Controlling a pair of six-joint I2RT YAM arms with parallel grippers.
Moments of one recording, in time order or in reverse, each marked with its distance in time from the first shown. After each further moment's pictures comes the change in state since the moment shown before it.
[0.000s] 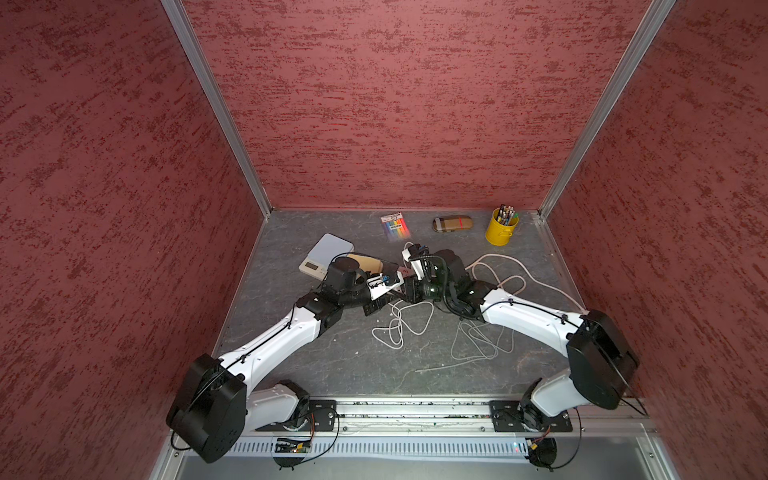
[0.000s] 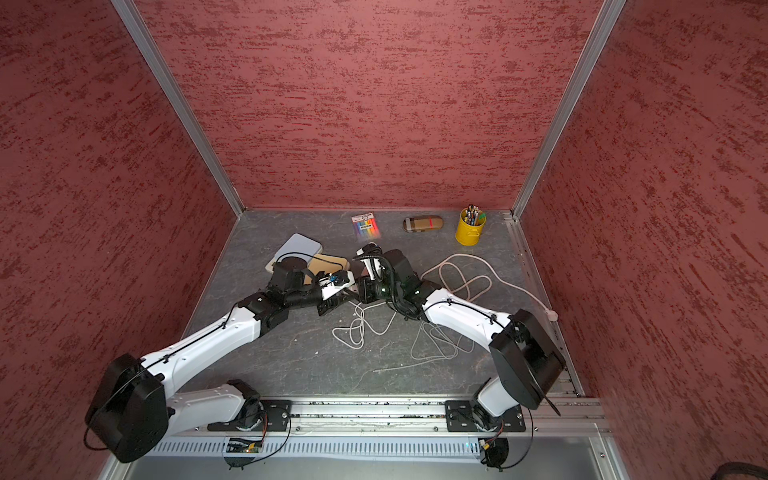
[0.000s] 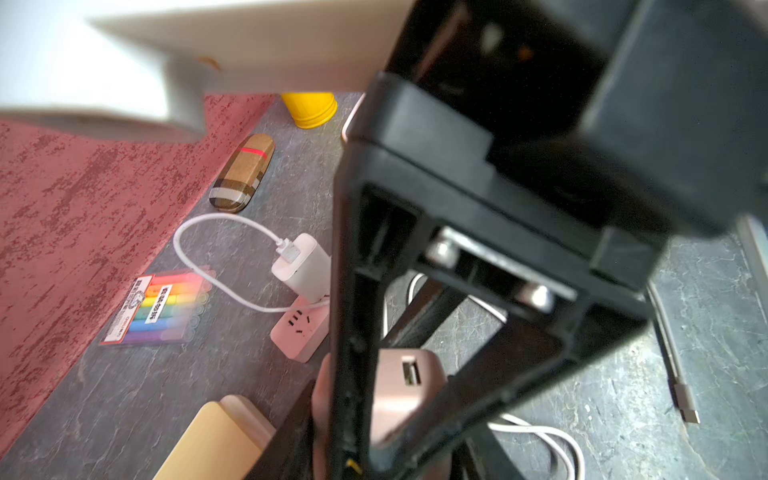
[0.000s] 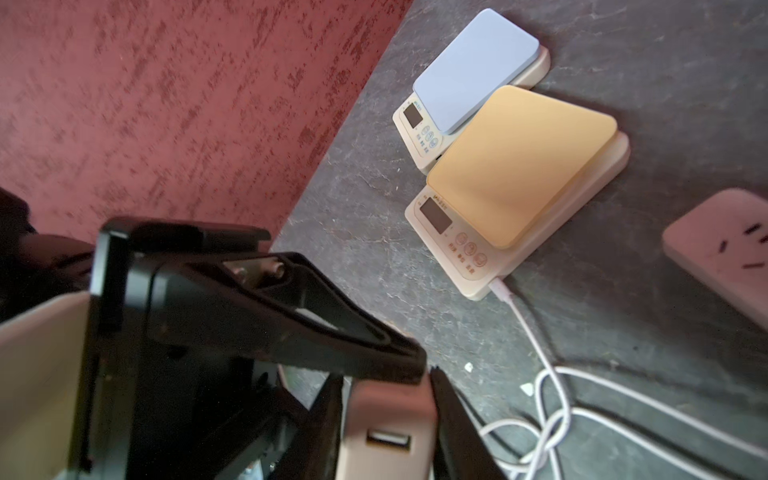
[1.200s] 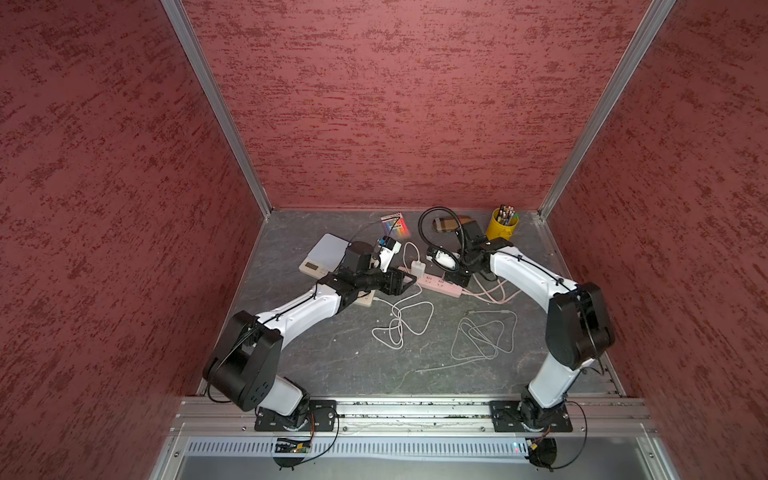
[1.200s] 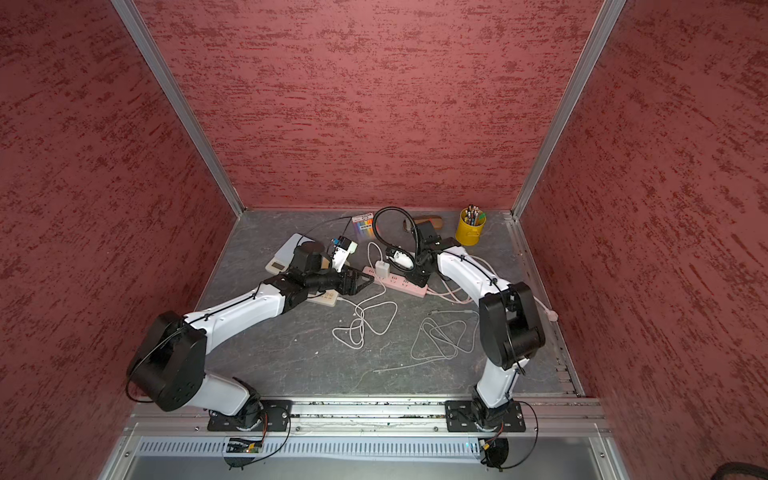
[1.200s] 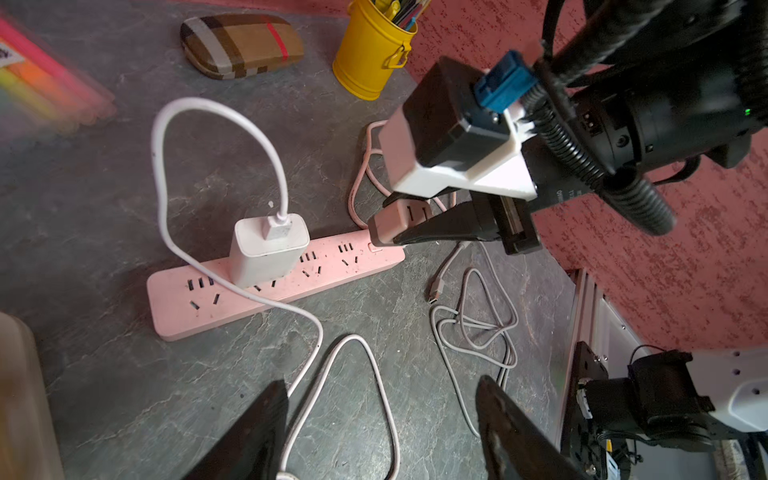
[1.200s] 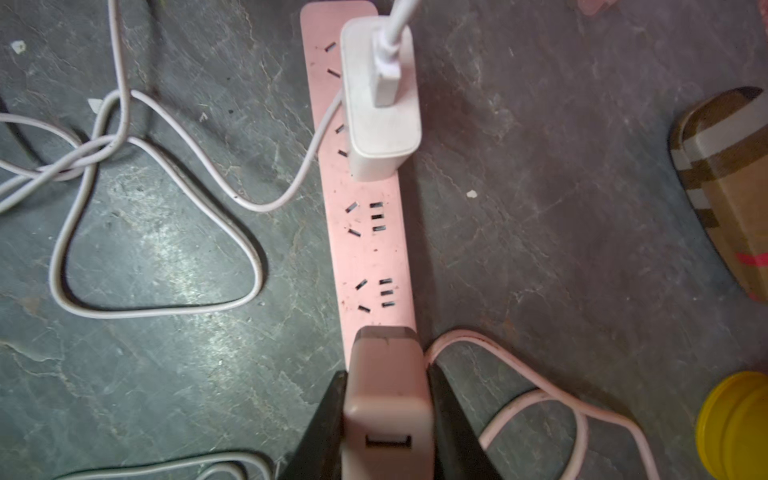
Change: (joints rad) left arm 0.006 0.288 0.171 0.124 0.056 -0.929; right arm -0.372 0.236 0.372 -0.767 0.263 -1.321
